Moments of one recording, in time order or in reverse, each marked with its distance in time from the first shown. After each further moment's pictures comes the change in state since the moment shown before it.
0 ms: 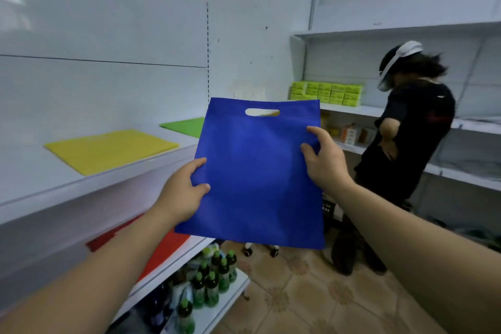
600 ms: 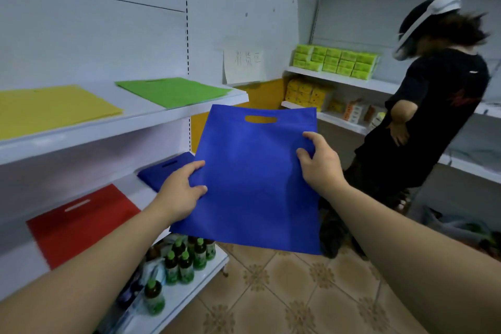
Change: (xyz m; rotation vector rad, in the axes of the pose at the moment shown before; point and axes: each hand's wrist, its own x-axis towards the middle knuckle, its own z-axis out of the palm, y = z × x) left_hand 0.081 -0.047 0.144 0.035 -0.085 -0.163; right_hand 0.091 0.141 0.029 -0.107 -0.160 0.121
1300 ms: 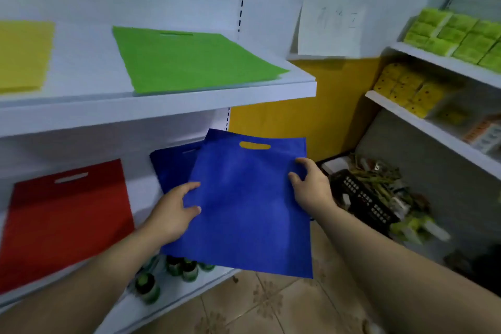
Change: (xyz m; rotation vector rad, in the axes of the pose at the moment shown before) left_hand 0.186 -0.125 0.086 -0.090 0.122 -0.453; right_hand 0.245 0.097 0.213 -0.048 -0.446 -0.014
